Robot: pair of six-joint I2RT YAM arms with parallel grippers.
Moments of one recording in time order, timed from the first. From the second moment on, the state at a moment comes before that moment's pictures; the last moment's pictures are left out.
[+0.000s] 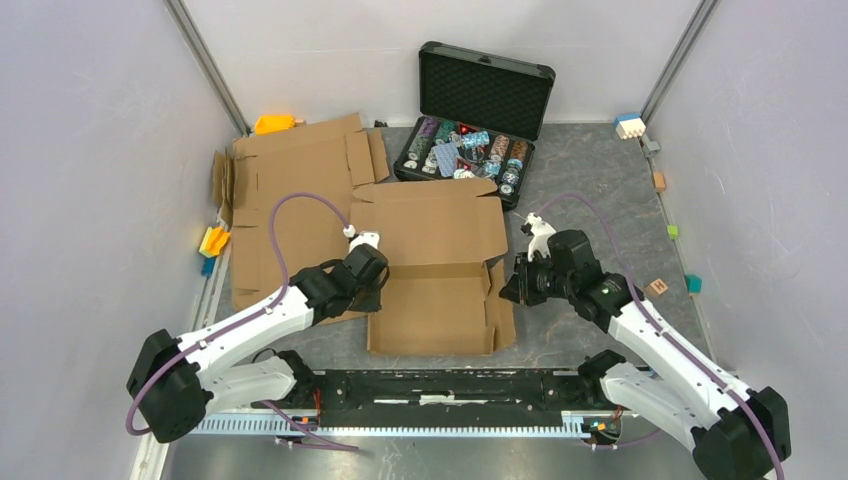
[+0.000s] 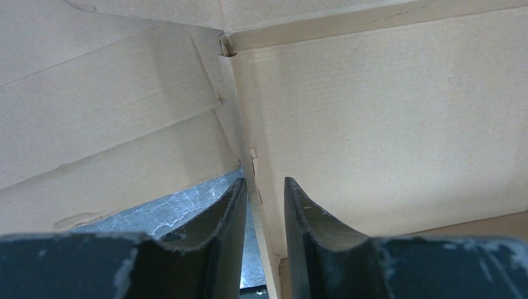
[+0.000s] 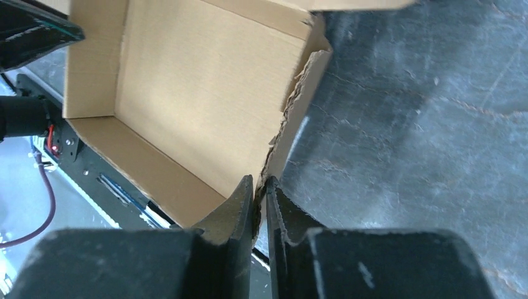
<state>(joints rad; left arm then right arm) -0.80 1.07 0.69 -0.66 -0.28 -0.62 0.52 0.87 0.60 -0.49 -0.31 0.37</state>
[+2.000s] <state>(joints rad) -0.80 1.09 0.68 -0.57 -0.18 -0.62 0.64 1.04 0.53 -0.25 -0.37 0.35</state>
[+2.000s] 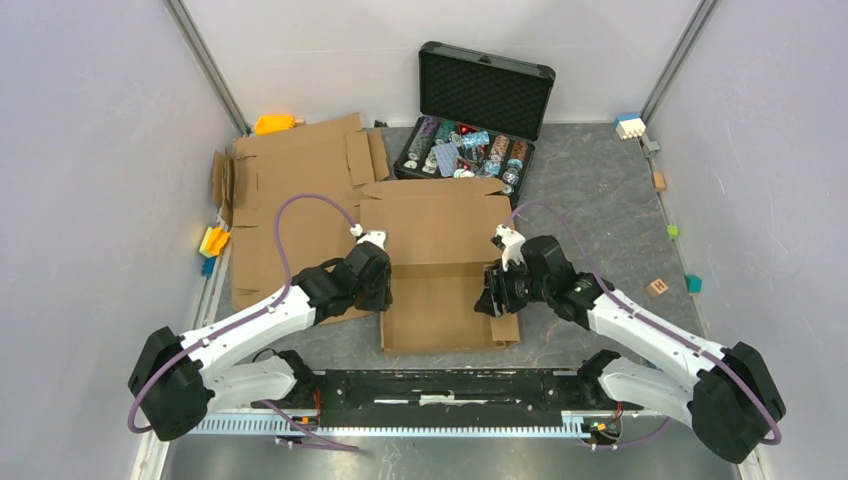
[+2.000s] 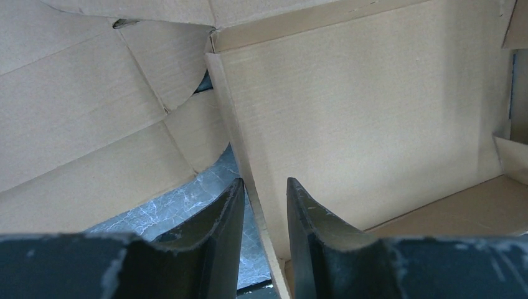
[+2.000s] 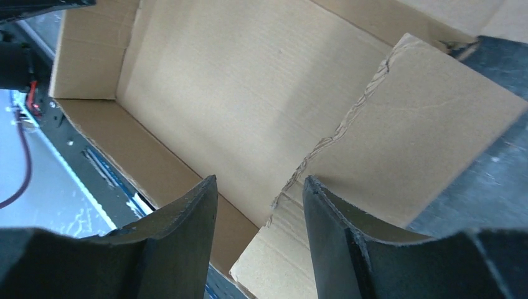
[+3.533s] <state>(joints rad) -0.58 0.99 0.47 -0.35 0.00 -0.69 0.35 0.85 0.44 -0.69 0.03 0.33</state>
